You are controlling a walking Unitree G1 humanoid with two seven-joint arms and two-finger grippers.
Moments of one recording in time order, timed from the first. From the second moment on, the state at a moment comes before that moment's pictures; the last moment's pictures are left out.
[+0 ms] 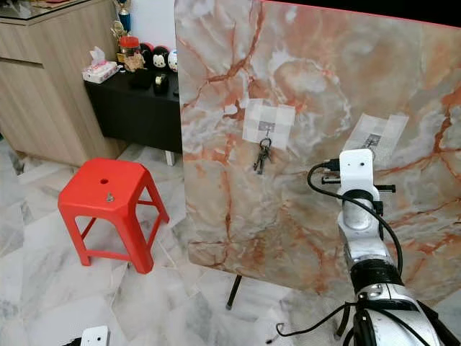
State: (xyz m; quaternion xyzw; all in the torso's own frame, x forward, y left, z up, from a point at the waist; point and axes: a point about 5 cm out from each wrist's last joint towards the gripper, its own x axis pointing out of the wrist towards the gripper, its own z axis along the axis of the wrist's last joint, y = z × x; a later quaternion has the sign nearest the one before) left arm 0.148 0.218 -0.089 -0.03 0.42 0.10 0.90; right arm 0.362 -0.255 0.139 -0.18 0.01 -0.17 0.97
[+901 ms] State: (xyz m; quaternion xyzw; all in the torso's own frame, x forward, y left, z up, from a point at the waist) left arm 0.148 0.220 -0.089 -0.03 0.42 0.10 0.90; right arm 0.365 -0.266 0.146 -0.16 0.02 -0.16 0.98
